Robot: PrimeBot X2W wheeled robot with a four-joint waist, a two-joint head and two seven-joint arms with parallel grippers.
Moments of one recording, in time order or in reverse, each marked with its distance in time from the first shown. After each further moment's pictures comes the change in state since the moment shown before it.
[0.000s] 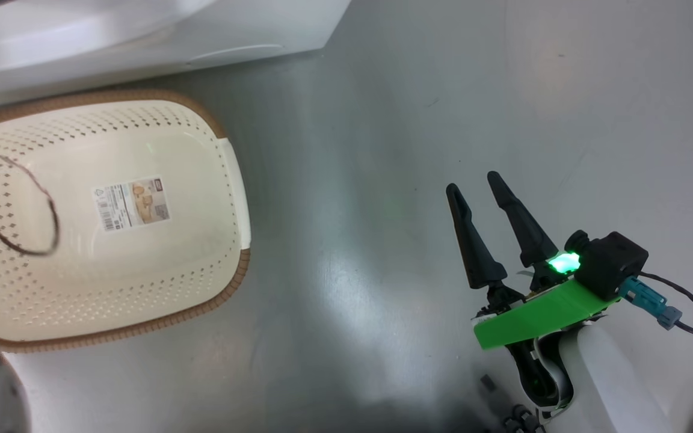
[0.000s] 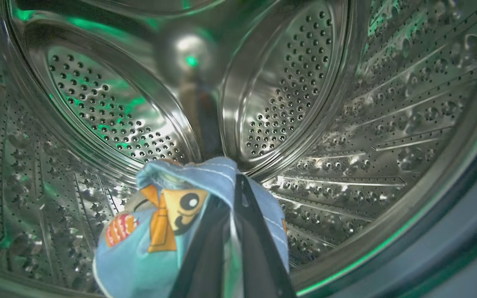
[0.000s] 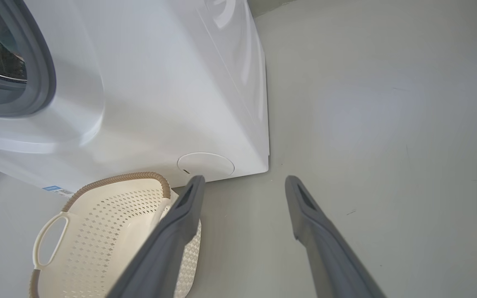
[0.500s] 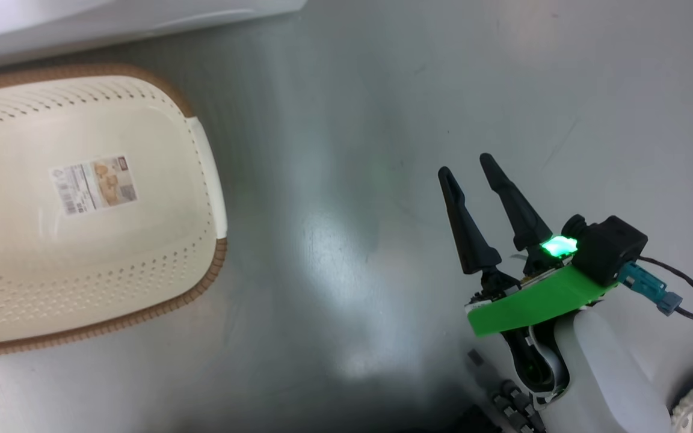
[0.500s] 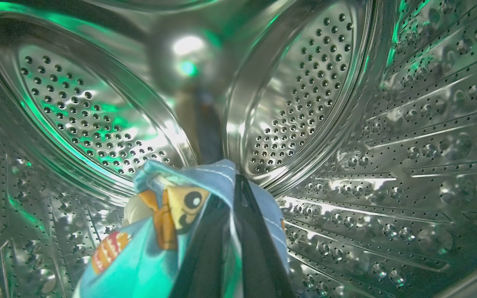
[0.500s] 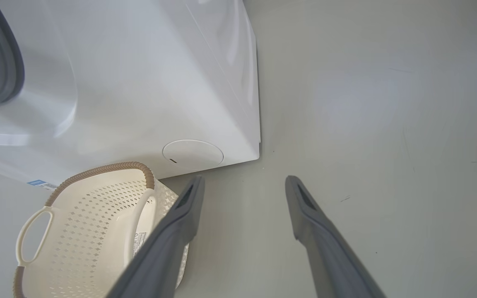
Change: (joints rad) left arm -0.314 0.094 -0.010 0.202 -0.026 -0.072 0.002; right arm -0.041 0.000 0.025 -0.010 0.019 0.000 0.000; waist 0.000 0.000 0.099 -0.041
